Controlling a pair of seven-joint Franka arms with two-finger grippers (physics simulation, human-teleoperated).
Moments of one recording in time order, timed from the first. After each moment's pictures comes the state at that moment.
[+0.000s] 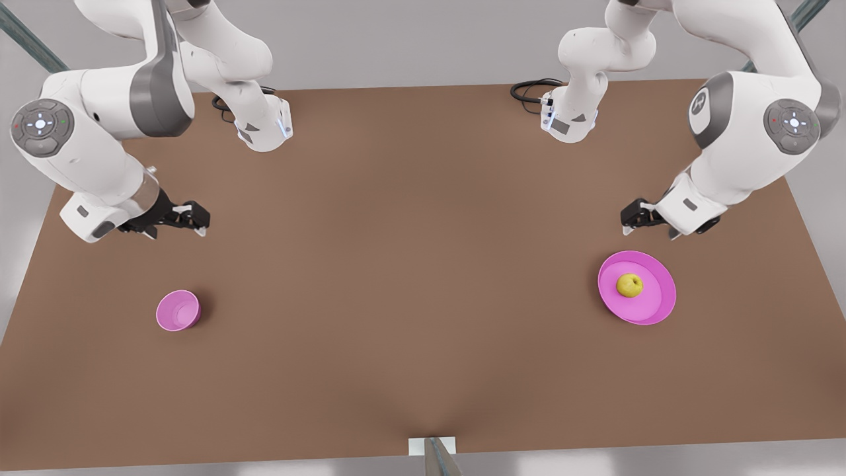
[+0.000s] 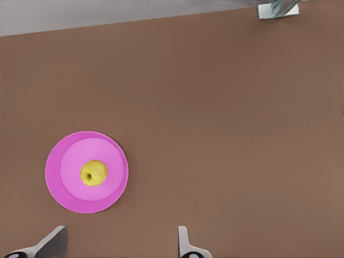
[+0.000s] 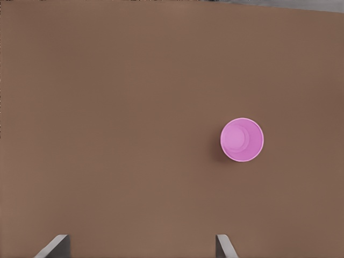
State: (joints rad) left arm -0.06 0.16 -0.08 -1.42 -0.03 1.60 -0.01; right arm 0.03 0.10 0.11 -1.45 -0.06 1.53 0.09
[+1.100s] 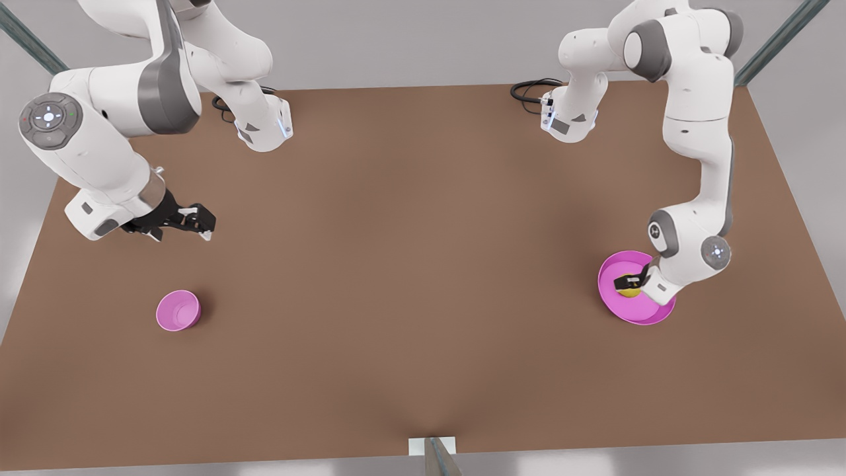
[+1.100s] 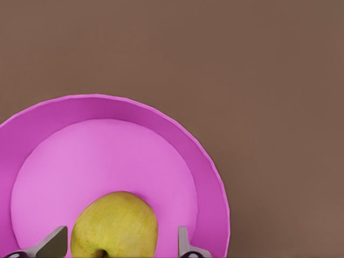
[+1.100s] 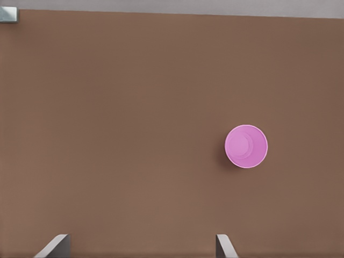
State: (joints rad) left arm 0.02 0.53 0.11 -1.95 -0.17 2.40 0.18; right arm 0.04 0.10 0.12 -1.44 -0.06 1.57 0.16
